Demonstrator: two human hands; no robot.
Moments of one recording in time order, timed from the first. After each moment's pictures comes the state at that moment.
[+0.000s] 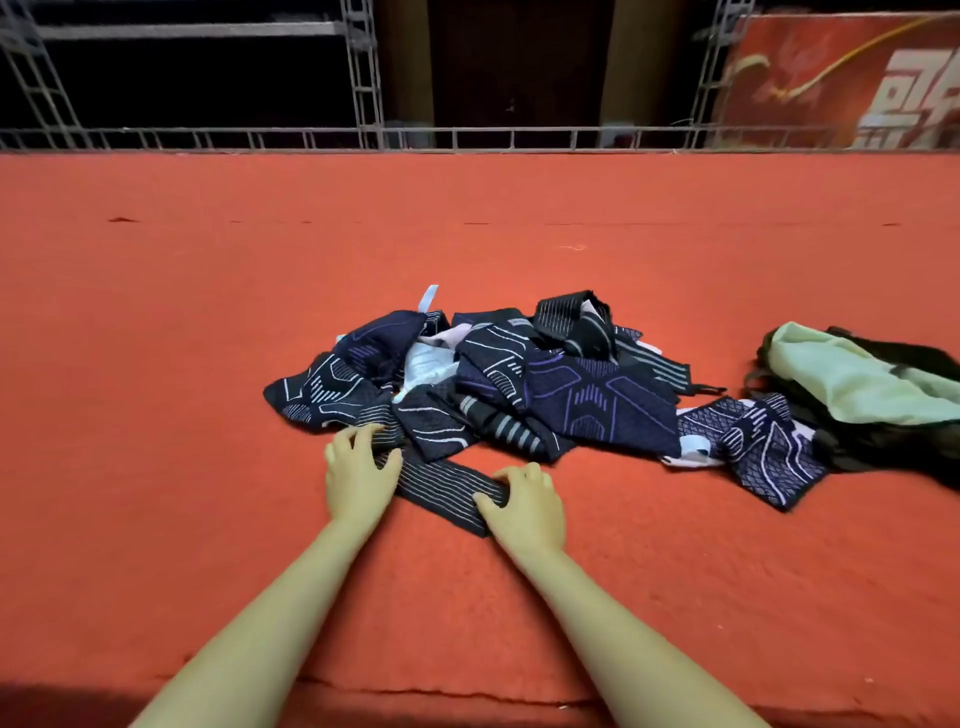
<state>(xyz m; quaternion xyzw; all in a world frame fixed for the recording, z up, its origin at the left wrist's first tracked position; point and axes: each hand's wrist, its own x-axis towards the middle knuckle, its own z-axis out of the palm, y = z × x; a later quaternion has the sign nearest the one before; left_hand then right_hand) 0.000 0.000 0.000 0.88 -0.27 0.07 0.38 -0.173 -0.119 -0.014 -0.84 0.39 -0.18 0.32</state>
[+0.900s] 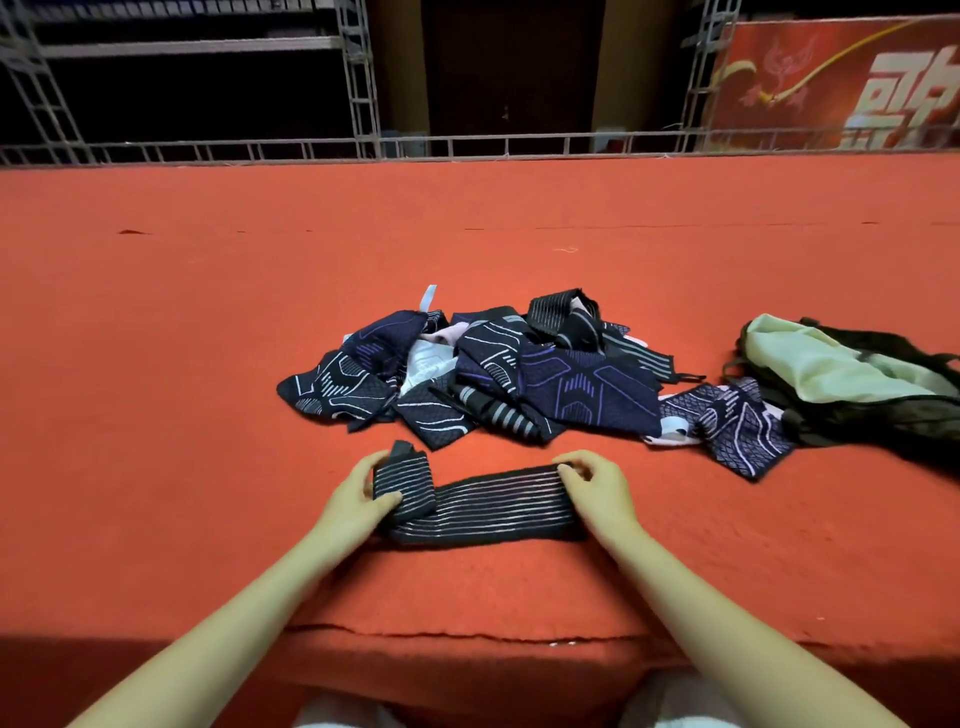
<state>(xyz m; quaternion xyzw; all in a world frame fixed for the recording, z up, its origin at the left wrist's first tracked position) -0.044 0.073 0.022 0.77 -0.32 -0.22 0.51 -0.254 -0.135 0.021 -0.76 0.38 -0.31 0.43</state>
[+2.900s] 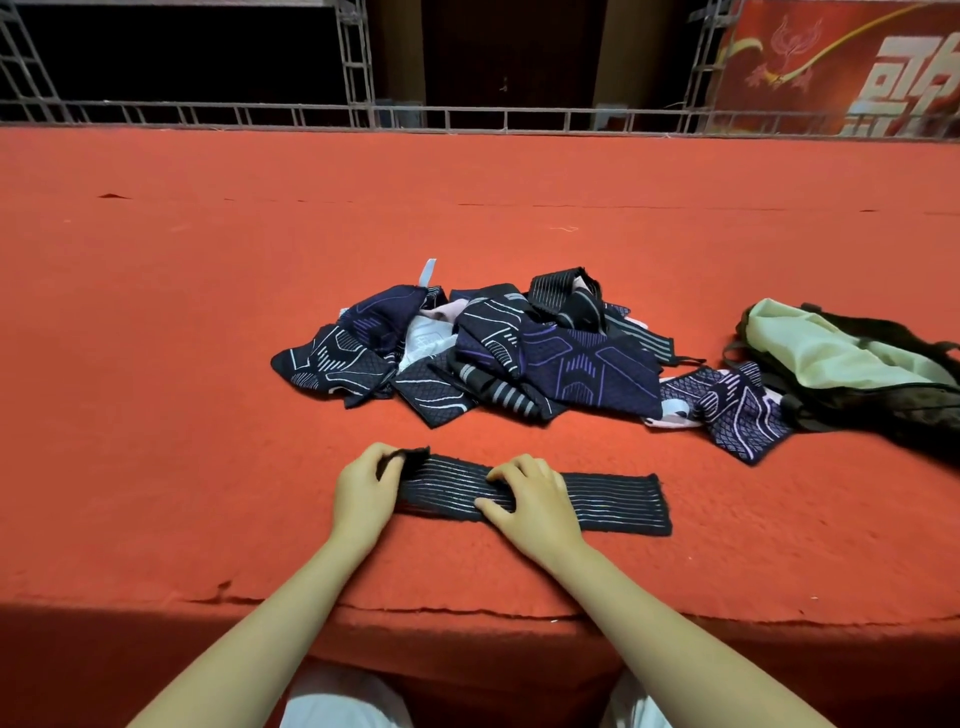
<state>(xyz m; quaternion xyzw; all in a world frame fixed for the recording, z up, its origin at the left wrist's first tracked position) -0.061 0.055 -0.004 0.82 -0.33 0.00 0.48 -0.232 -0.081 -0.011 -0.93 0.25 -0.22 0.17</state>
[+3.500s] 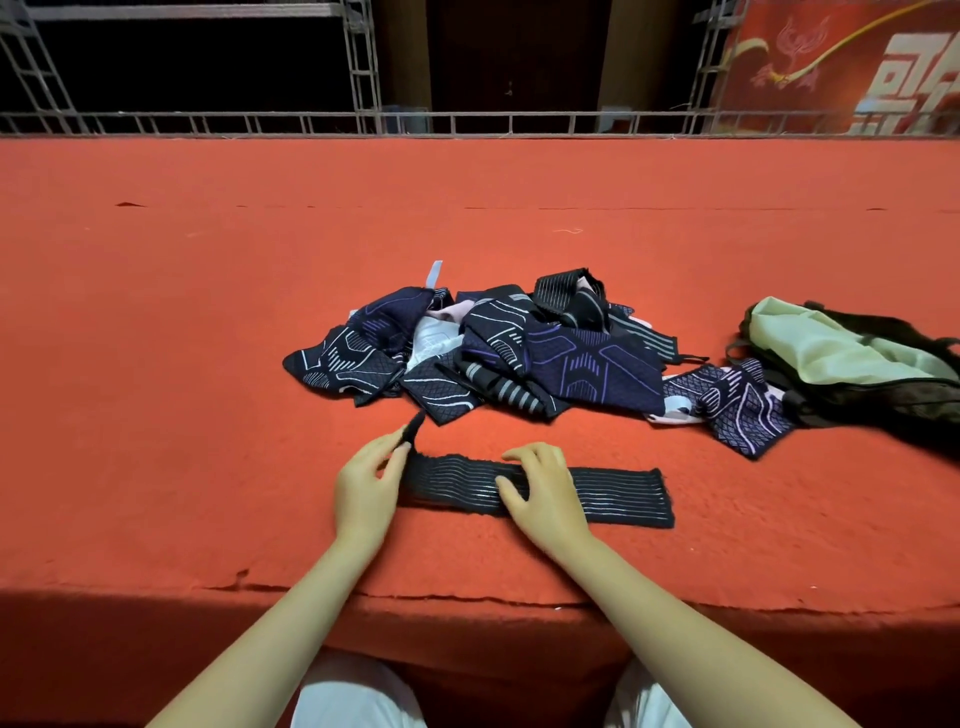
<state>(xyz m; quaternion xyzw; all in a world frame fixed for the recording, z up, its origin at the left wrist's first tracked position) -0.073 0.069 0.006 0.76 -0.33 0.06 0.56 -0.235 -0.079 -0.006 -0.90 0.26 -0.28 0.23</state>
